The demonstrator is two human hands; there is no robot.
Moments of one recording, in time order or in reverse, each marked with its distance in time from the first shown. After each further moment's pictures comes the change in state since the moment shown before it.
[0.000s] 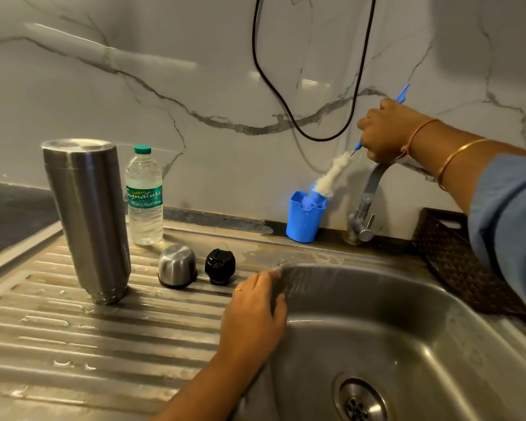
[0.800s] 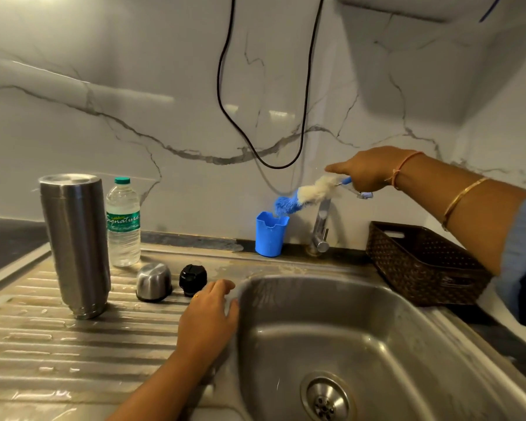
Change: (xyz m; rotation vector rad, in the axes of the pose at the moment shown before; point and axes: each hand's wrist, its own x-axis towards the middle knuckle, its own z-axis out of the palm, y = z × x) left_hand -0.003 0.003 -0.023 0.075 -0.010 -0.065; right_hand -0.101 0.014 -0.032 0.680 -0.282 0.163
